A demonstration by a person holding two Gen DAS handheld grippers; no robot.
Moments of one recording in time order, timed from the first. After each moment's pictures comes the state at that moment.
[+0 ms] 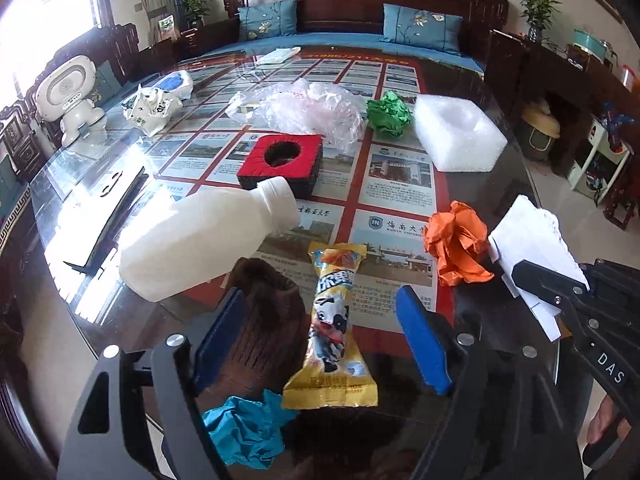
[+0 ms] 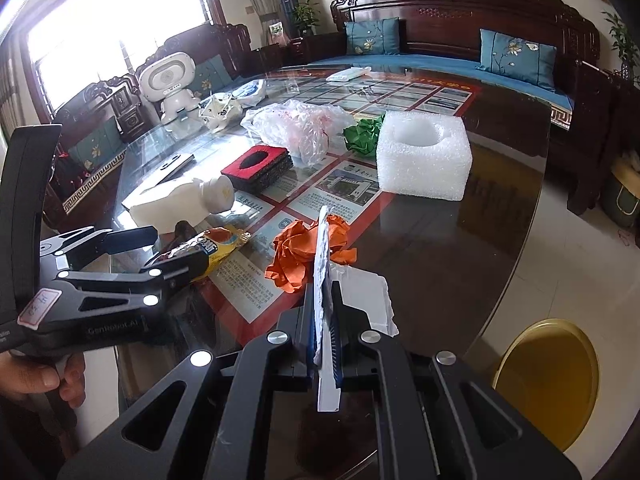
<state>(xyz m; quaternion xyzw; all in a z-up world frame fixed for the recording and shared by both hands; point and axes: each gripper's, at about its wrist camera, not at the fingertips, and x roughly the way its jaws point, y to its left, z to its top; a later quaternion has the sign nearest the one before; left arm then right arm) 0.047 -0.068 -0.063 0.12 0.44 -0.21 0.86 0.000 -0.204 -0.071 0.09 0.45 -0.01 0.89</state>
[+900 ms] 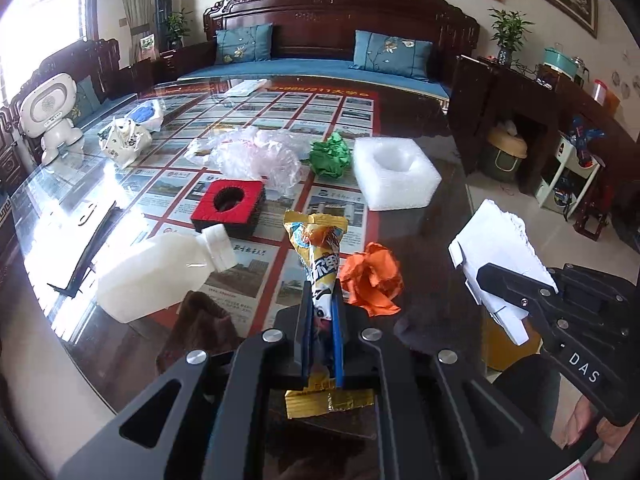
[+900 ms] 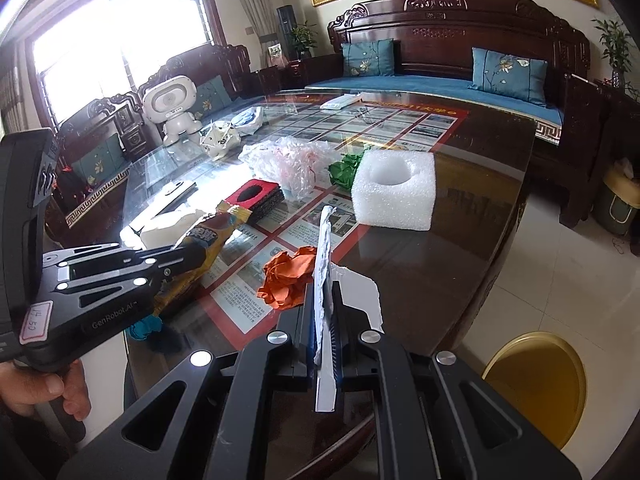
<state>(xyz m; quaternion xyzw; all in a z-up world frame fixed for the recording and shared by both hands) 0.019 -0.097 -0.024 0.09 0.40 -0.27 0.87 -0.020 -0.225 -0.035 0.09 0.42 -0.02 0.90</state>
